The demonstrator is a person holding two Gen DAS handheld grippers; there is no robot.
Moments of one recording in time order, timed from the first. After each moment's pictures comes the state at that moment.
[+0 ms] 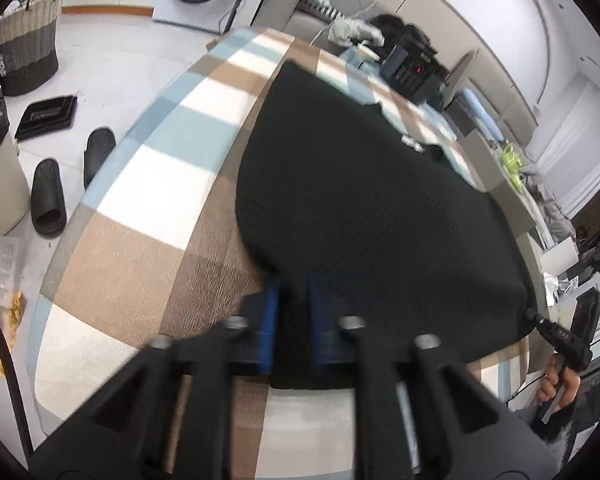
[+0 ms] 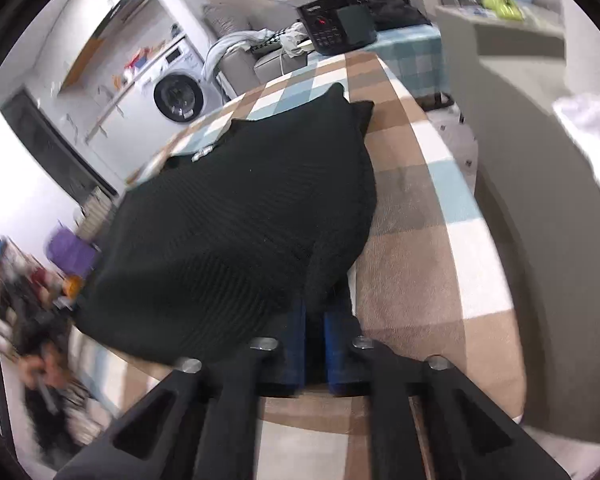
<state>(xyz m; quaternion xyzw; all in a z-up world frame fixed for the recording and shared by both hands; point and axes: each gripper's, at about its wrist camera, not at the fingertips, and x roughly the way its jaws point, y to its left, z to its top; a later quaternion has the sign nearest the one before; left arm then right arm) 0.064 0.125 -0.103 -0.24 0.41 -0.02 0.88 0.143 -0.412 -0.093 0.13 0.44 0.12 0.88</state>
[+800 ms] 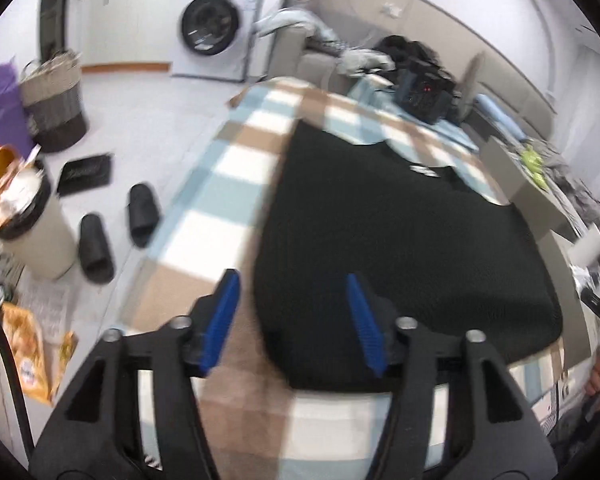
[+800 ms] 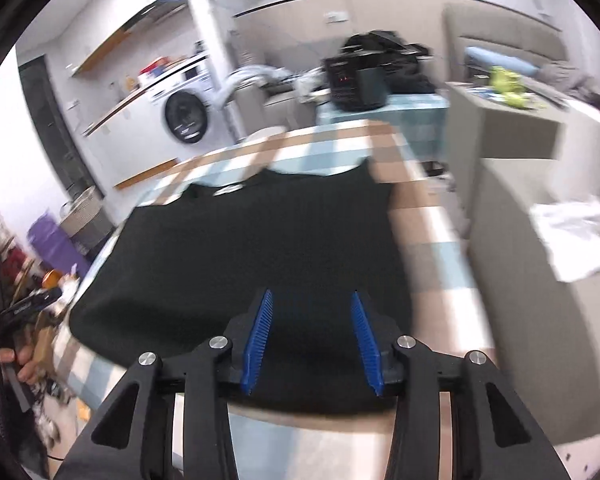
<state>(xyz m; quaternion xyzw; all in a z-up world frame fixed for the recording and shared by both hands) 0.037 0.110 -0.050 -0.16 0.37 0.03 0.92 0.124 -0.361 -0.034 0.07 0.37 0.11 0.92</state>
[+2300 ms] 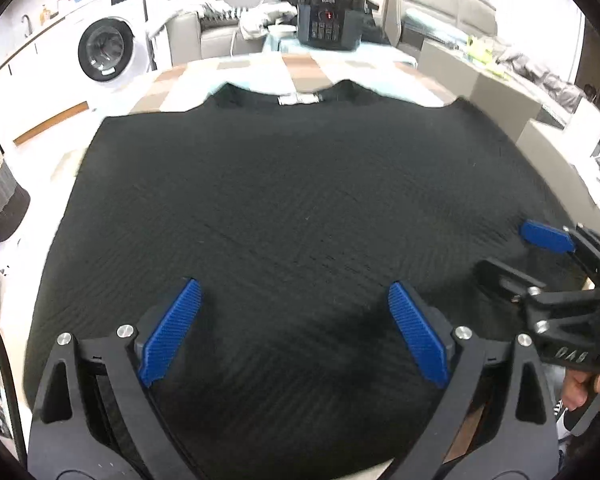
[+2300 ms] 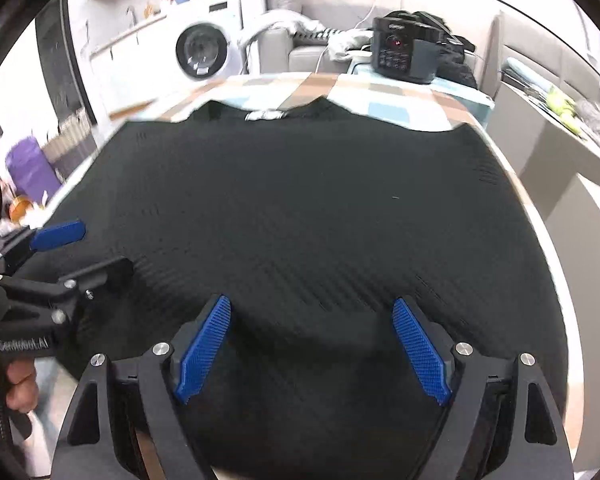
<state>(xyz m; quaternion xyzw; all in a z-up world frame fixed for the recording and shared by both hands) 0.141 -0.074 -0.096 0.00 0.43 -0.06 0.90 0.181 -0.248 -0.113 -0.06 0.42 0.10 0.90</state>
